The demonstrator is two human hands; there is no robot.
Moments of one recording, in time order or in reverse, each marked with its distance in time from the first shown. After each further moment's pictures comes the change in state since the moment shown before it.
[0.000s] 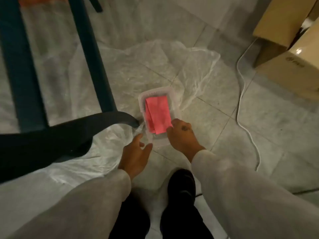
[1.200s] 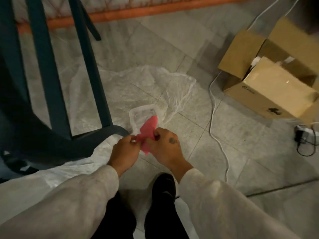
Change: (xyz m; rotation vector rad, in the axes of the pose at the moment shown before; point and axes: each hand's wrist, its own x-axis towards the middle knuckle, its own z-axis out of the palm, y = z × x) left_hand -0.064 0.092 -0.048 -0.059 0.026 -0.034; right_hand -0.058 -0.053 -0.126 0.666 -0.014 0.310
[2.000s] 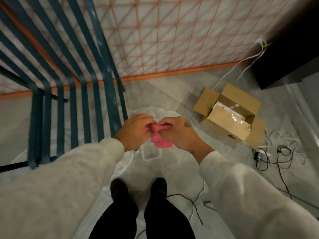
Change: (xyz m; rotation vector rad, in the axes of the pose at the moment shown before) left_hand -0.285 0.166 -0.157 0.381 0.104 0.804; right_hand -0.225 -0.199 -0.235 0.033 -0.123 -0.409
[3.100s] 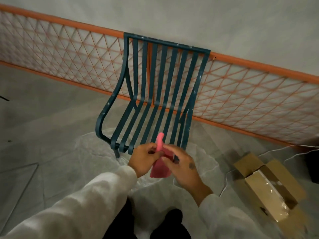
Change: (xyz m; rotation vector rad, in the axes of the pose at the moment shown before) left_hand -0.243 -0.008 -0.099 -0.721 0.572 -0.468; right_hand -0.102 -0.161 0.145 -0.071 -0.152 -0.425
